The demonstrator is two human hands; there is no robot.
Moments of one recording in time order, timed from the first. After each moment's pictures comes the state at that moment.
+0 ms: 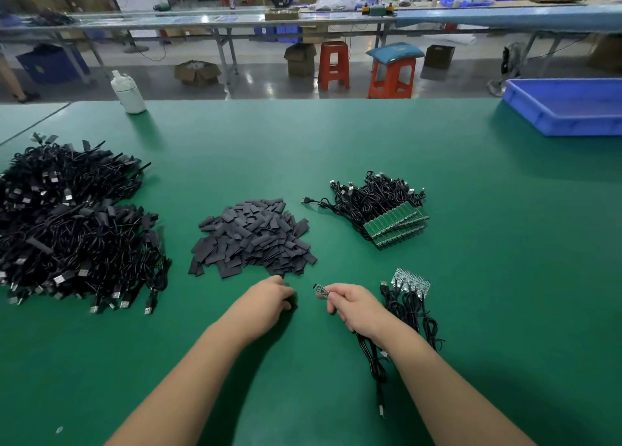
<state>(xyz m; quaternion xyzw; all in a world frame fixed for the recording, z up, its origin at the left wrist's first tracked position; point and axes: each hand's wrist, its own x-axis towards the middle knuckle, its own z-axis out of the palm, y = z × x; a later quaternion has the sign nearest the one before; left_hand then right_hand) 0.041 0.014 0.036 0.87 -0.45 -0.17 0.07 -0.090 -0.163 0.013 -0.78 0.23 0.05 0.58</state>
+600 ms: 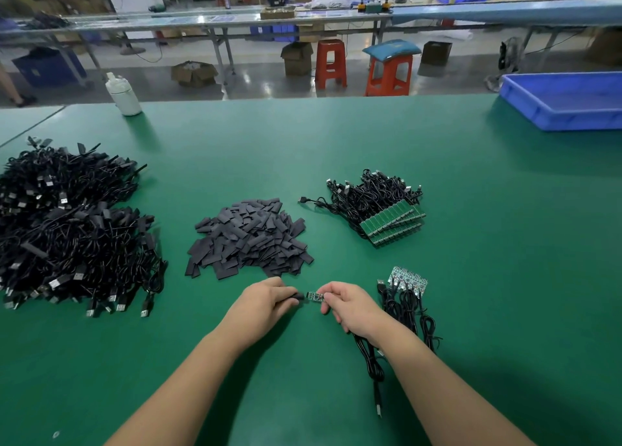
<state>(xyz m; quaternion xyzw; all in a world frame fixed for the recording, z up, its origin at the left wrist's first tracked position) 0.033 0.022 0.028 0.84 -0.49 -0.07 0.22 -0.086 -0.162 0.010 -0.77 0.22 0.05 0.59</state>
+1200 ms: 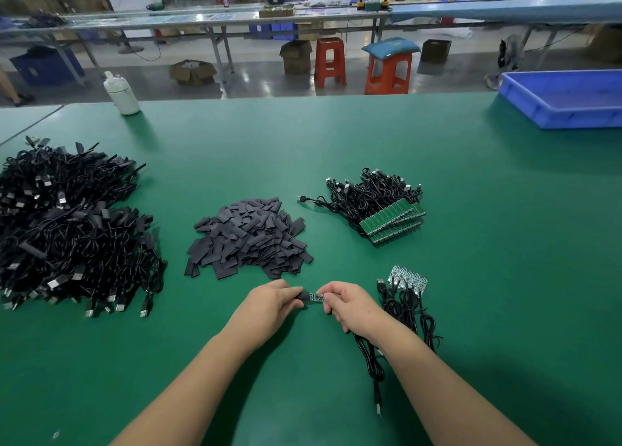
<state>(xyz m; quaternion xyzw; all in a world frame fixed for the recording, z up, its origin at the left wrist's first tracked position) 0.021 0.016 0.029 0.84 -0.48 -0.07 0.23 -0.086 -0.162 0.006 -0.77 0.22 0.05 0.60</state>
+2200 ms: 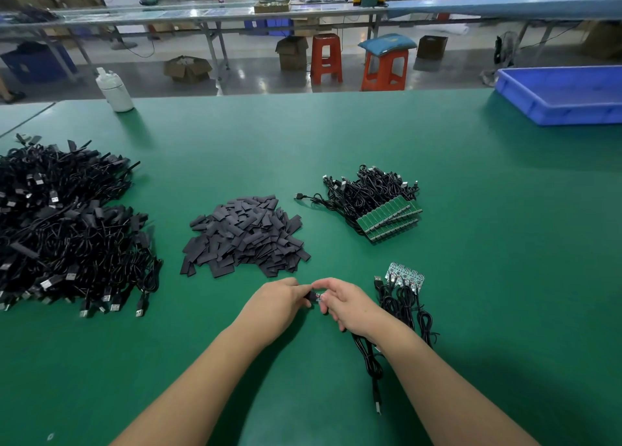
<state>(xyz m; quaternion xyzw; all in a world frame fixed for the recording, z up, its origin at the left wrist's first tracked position) 0.016 -0.009 0.030 0.86 -0.49 -0.08 0.13 -0.088 -0.161 0.009 -0.79 0.19 0.06 0.59</state>
